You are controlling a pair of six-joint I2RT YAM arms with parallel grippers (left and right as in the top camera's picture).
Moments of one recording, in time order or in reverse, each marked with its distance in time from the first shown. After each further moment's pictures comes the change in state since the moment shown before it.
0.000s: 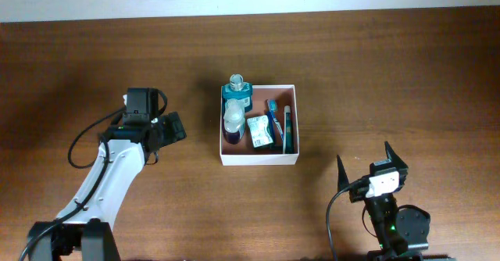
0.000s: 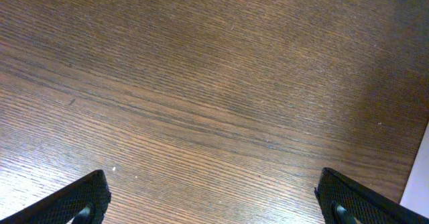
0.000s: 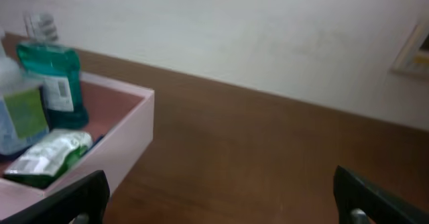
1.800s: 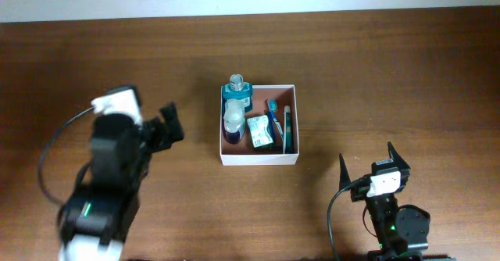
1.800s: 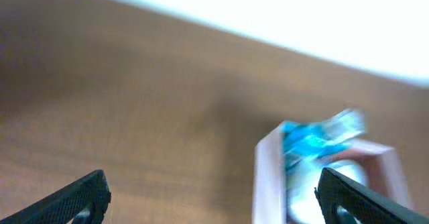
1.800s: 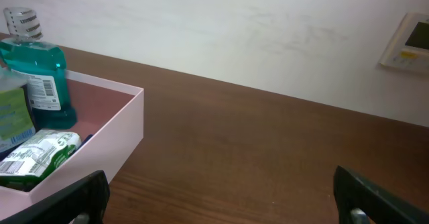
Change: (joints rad) left arm -0.108 -0.639 -0.005 0.000 0.000 0.000; right arm -0.001 0.000 0.000 -0.003 0.029 0.000
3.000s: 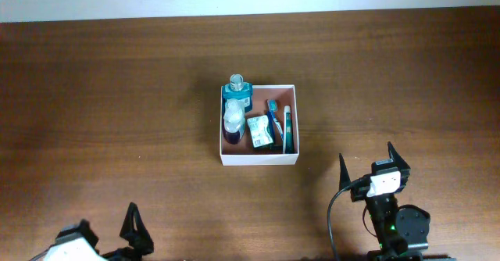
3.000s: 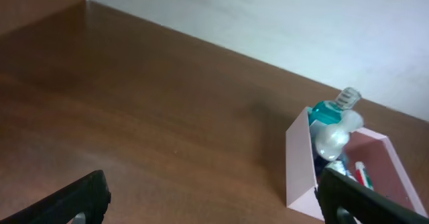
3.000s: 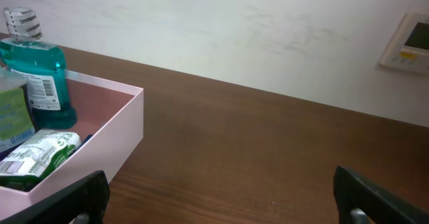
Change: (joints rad) left arm 0.099 -0.879 -0.151 -0.546 -0.067 0.000; right arm 0.000 0.000 0.000 0.000 0.001 -0.001
